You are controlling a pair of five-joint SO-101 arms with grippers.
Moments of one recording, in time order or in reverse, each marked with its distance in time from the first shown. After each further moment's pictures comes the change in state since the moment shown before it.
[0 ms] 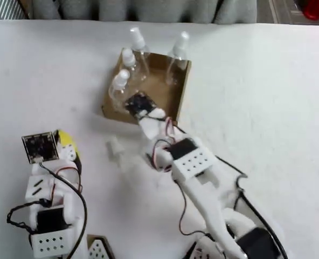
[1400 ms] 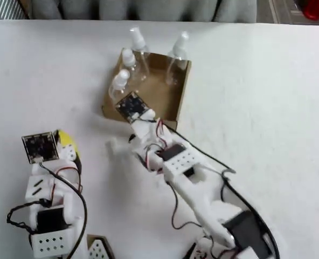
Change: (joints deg) left arm 0.0 0.0 0.0 0.0 0.0; right arm -3.4 13.5 2.8 -28.1 0.0
